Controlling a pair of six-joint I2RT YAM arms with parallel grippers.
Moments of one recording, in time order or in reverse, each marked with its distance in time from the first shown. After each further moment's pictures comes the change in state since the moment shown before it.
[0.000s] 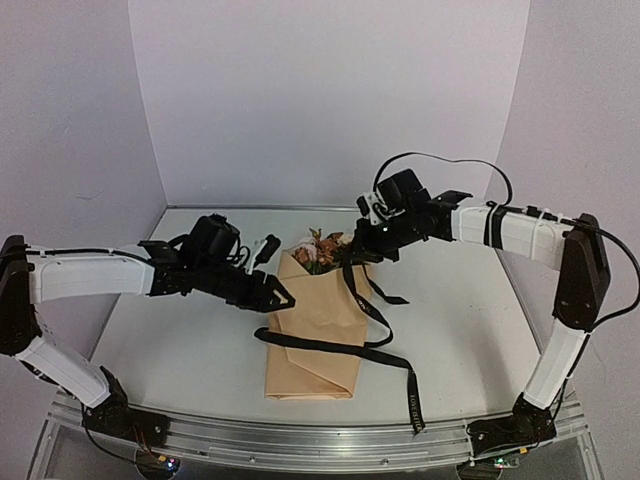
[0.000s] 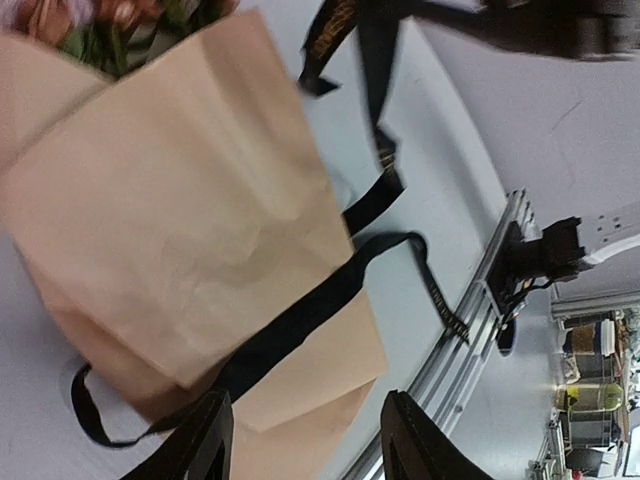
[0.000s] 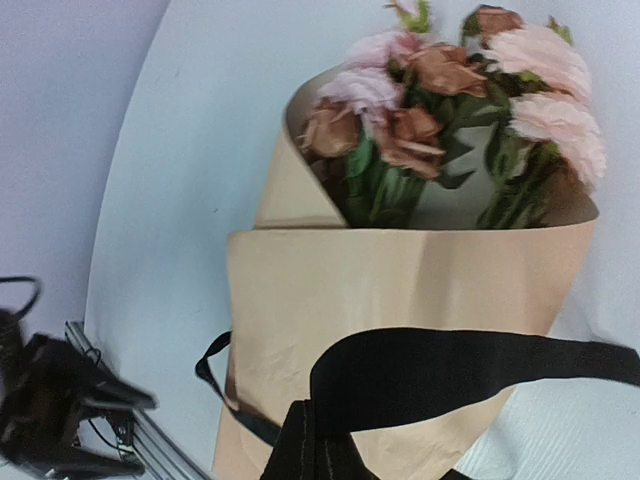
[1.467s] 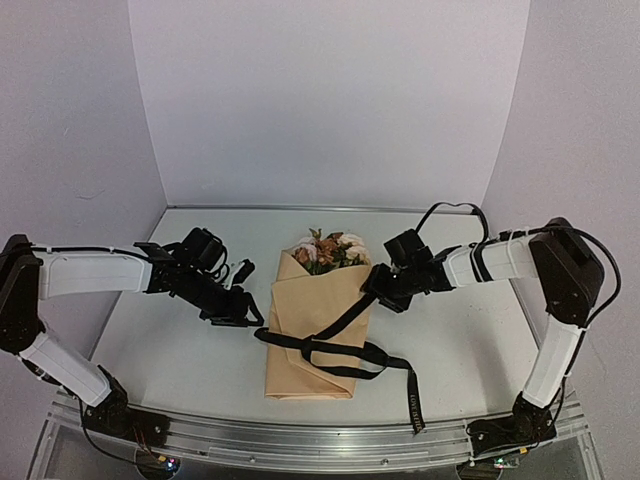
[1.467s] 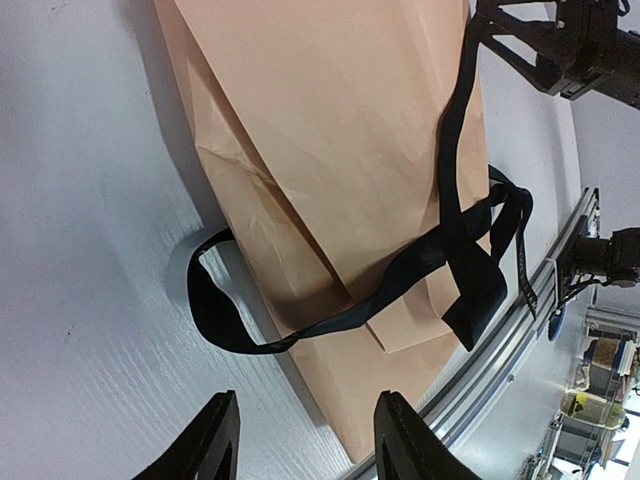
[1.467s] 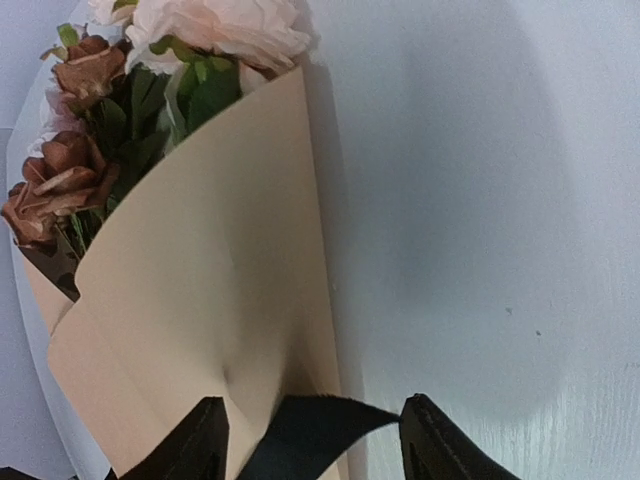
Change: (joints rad) left arm 0.127 0.019 -0.047 -0.212 0.025 0.035; right arm -0.055 0.059 -0.420 0.379 0.234 0.425
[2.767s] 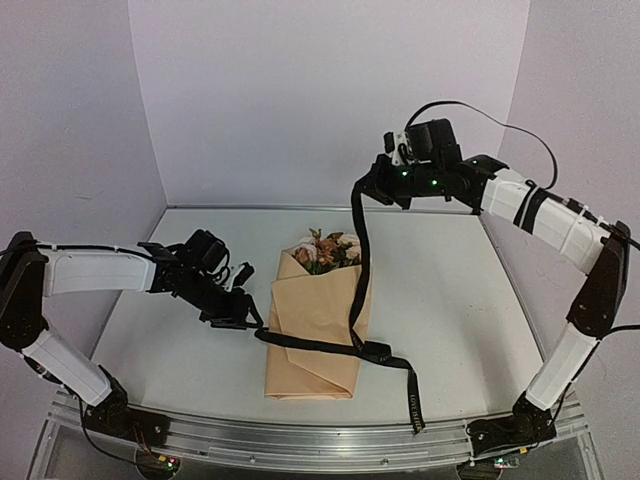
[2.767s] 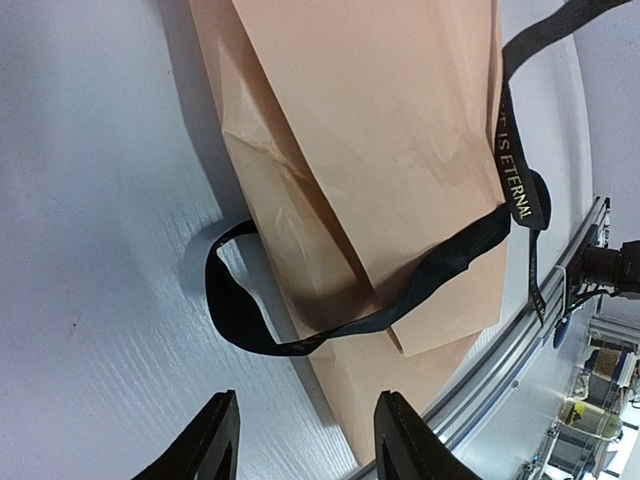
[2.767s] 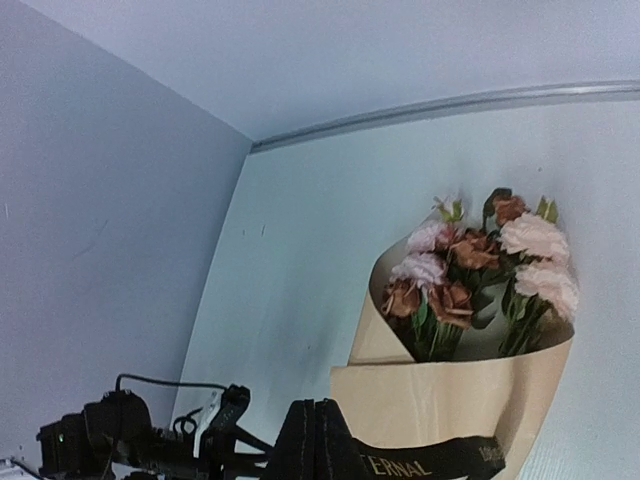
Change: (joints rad) left arm 0.000 0.021 0.007 -0.018 -0.027 -0.025; right arm 0.009 -0.140 0.615 -0.348 -0.141 -0.297
